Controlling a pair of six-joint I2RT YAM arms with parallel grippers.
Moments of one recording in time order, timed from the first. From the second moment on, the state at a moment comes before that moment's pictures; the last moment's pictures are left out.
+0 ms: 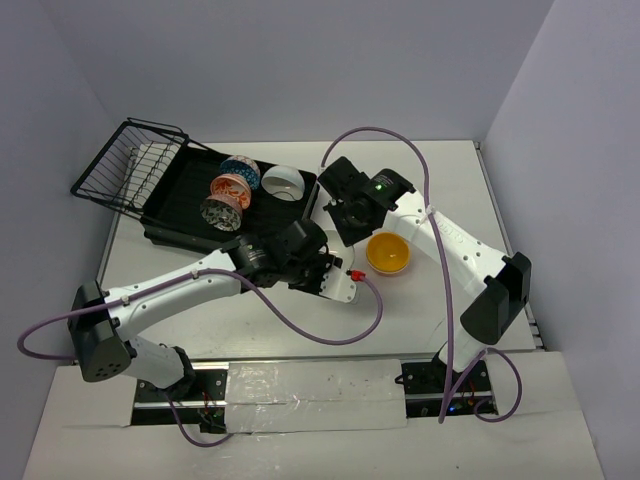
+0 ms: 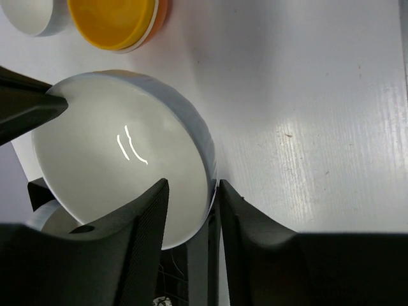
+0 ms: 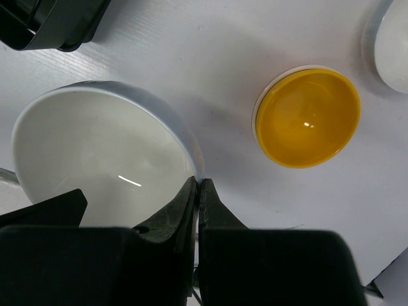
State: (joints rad) left arm -1.06 1.43 1.26 -0.70 0.10 0.89; right arm 0.76 1.62 1.66 -1.19 0.20 0.26
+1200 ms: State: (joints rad) left arm -1.06 1.49 1.29 -0.78 0.16 0.88; right arm 0.76 1.62 1.66 -1.19 0.16 0.22
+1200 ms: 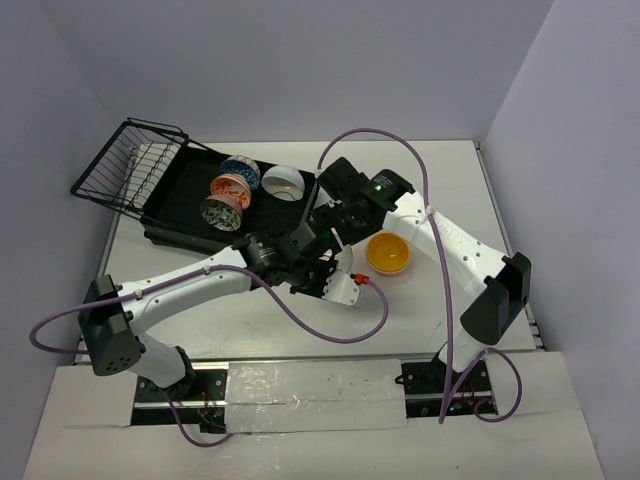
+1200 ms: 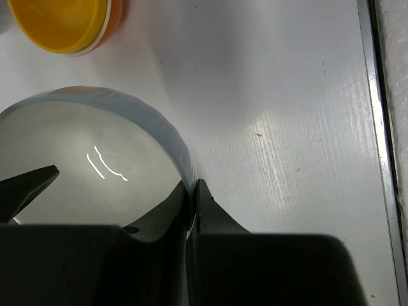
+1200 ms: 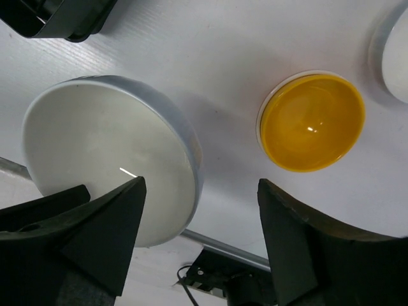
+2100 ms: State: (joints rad) left arm -0.80 1.25 1.07 -0.24 0.26 0.11; right arm 0.49 0.96 1.32 -0.81 0.29 0.46
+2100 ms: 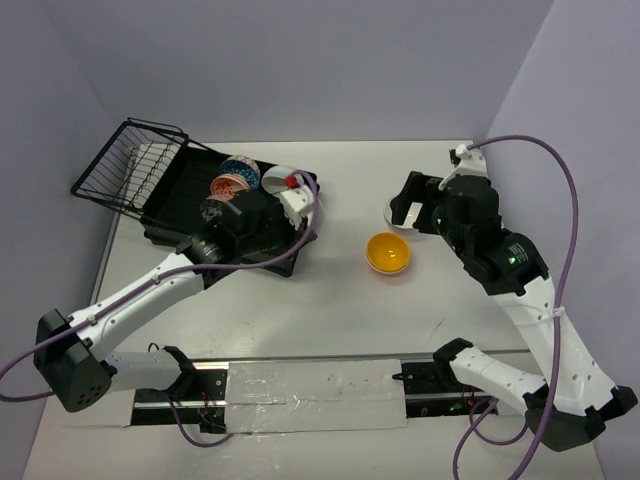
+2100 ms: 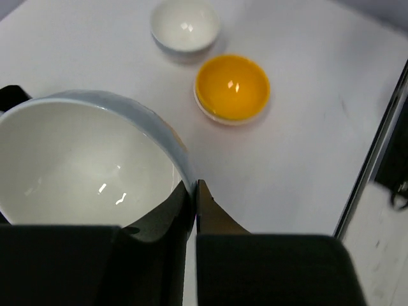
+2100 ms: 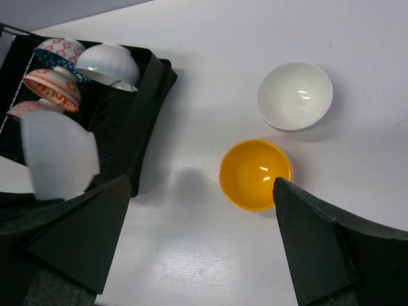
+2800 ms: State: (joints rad) left arm -0.55 1.24 0.64 0.73 0.01 -0.97; right arm 0.44 0.74 1.13 -0.73 0.25 0.50
